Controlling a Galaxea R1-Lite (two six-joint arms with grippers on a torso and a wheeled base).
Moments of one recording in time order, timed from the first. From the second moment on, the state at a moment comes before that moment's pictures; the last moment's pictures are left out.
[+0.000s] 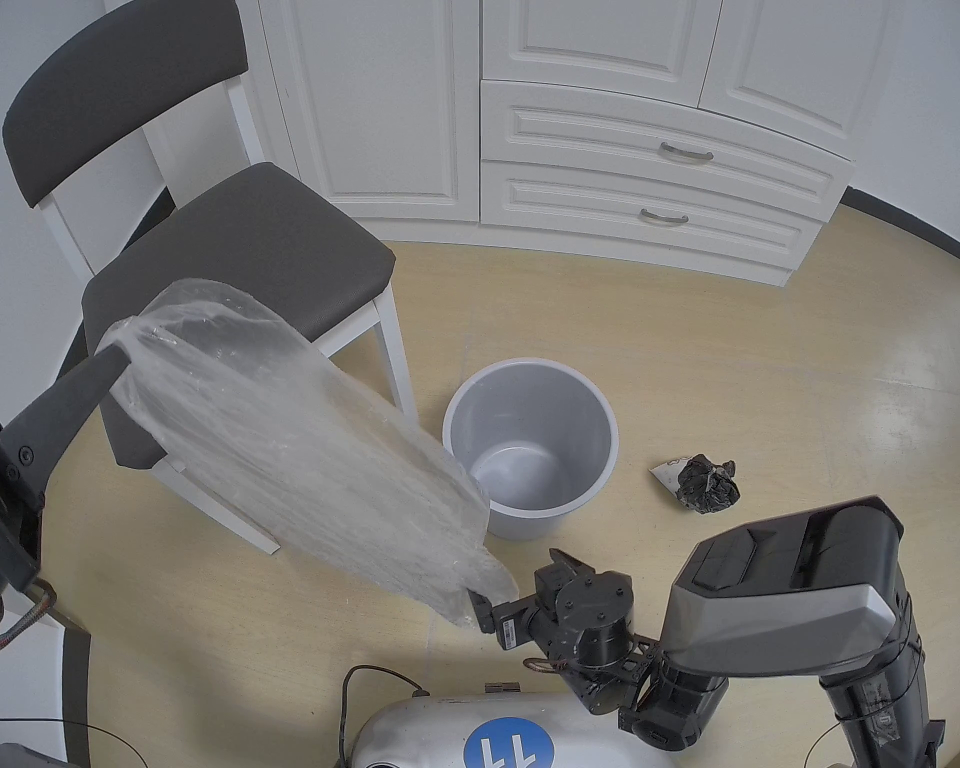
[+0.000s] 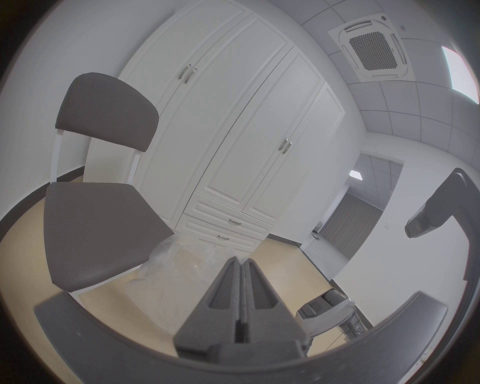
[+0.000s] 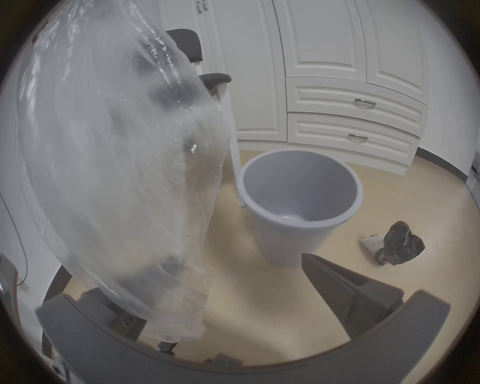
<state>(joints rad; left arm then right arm) -0.84 0.90 -0.48 -0.66 0.21 -0.24 0.86 2.46 -0.72 -1.51 -0.46 0.07</state>
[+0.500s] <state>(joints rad) -0.84 0.89 -0.49 -0.66 0.21 -0.24 0.71 2.39 -0.81 -1.37 -0.40 0.18</state>
